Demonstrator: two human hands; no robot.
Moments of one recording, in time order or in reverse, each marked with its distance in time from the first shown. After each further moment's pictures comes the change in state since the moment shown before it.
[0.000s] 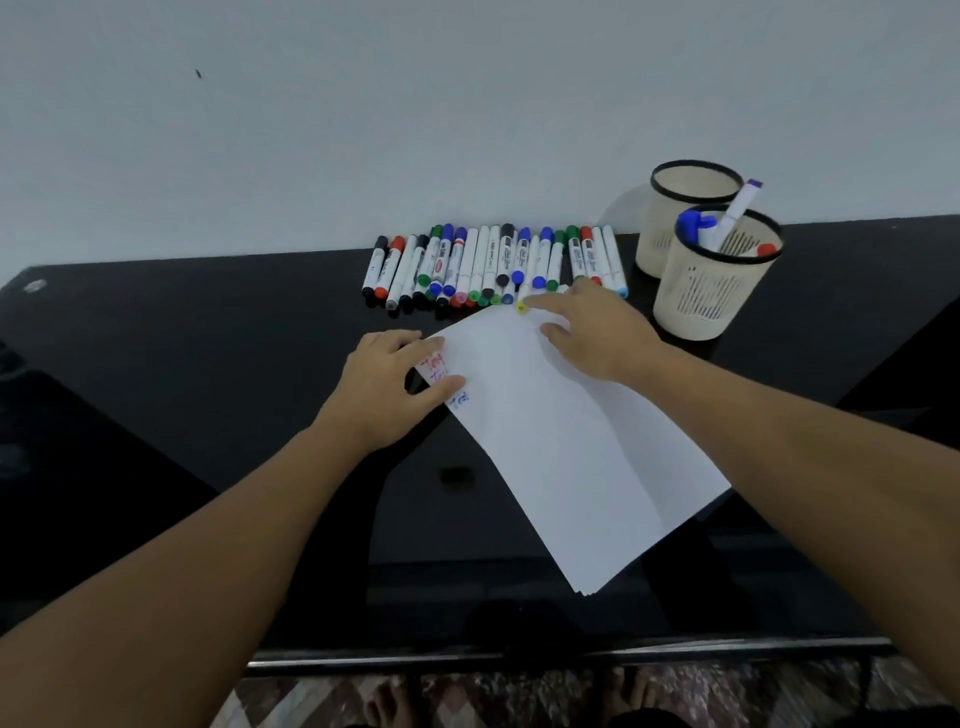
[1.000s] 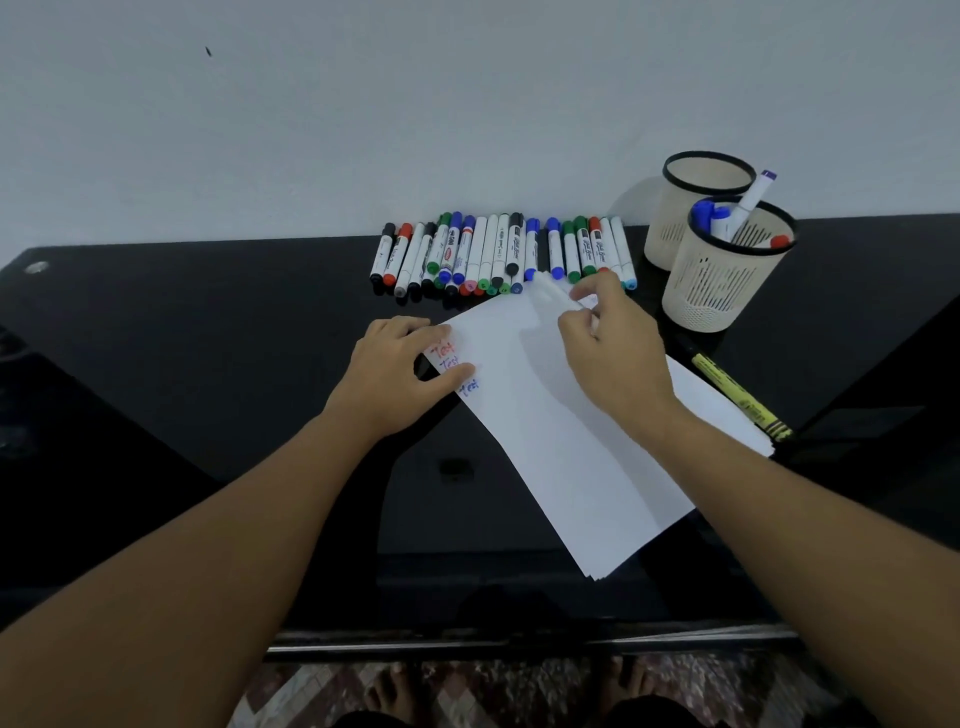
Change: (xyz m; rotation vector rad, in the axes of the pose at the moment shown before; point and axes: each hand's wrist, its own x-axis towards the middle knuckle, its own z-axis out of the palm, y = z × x) left_hand 0.000 0.001 0.001 -0.030 0.032 0.002; right_hand -0.062 -0.046 -0.001 0.557 0.405 0.222
